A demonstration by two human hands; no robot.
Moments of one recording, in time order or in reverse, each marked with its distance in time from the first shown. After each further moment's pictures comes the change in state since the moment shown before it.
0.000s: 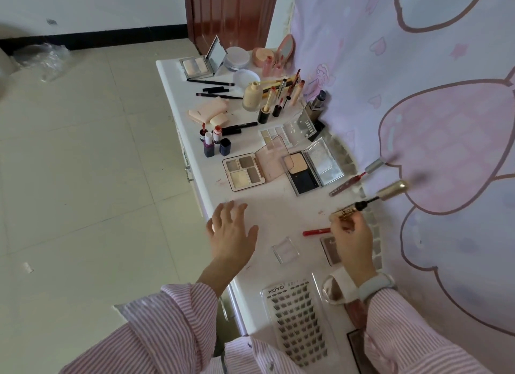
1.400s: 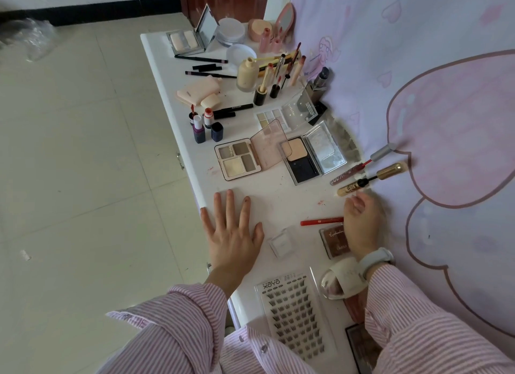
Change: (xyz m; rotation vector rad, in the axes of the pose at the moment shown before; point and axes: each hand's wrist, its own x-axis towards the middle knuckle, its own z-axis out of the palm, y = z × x) left_hand -0.007 -0.003 0.042 0.335 0.190 0.140; right_hand 0.036 0.018 -0.006 -0.238 0.155 -0.033
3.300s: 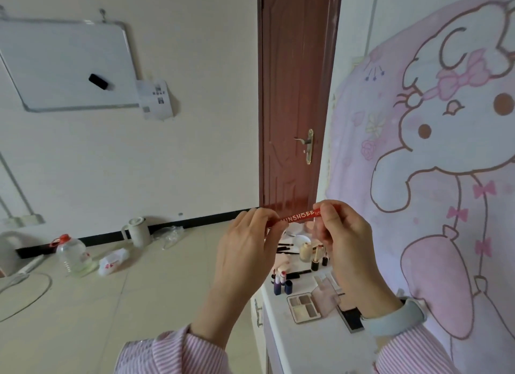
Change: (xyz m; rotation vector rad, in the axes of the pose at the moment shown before) left_hand -0.055 -0.008 -0.382 -0.279 0.894 0.349; right_hand -0.144 -0.308 -0.160 1.080 -0.285 -0.588
